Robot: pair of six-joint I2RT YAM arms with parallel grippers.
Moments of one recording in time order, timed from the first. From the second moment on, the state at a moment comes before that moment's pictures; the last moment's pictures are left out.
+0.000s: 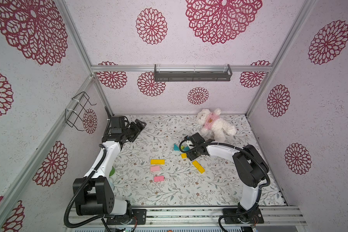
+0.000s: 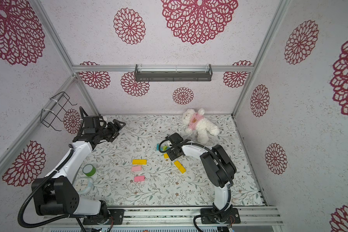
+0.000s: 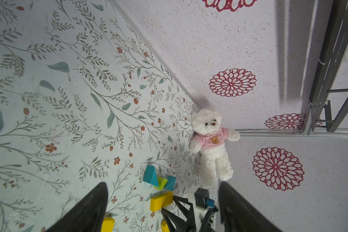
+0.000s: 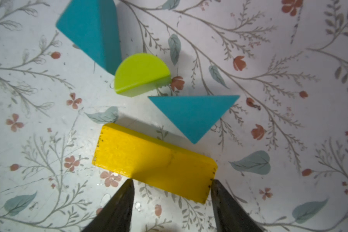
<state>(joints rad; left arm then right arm) 0.04 1.44 1.17 -0.36 0.44 -0.82 0.65 1.89 1.22 -0.44 0.01 0.04</state>
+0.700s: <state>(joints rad) 0.03 1.44 1.17 -0.36 0.44 -0.82 0.71 1.98 1.31 -0.41 0.09 0.22</state>
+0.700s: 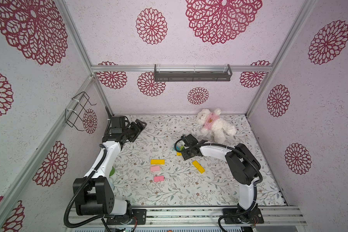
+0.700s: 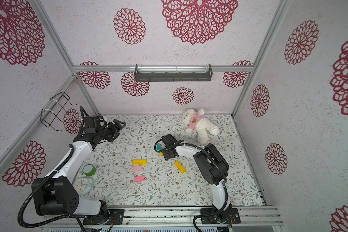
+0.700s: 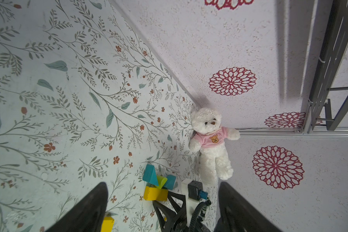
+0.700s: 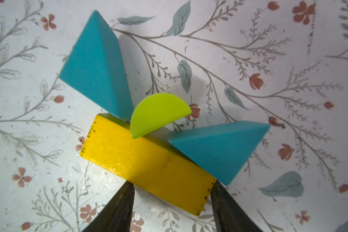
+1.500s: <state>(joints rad) 0.03 1.44 1.17 -0.36 0.44 -0.82 0.72 1.89 1.31 -0.43 0.11 0.24</state>
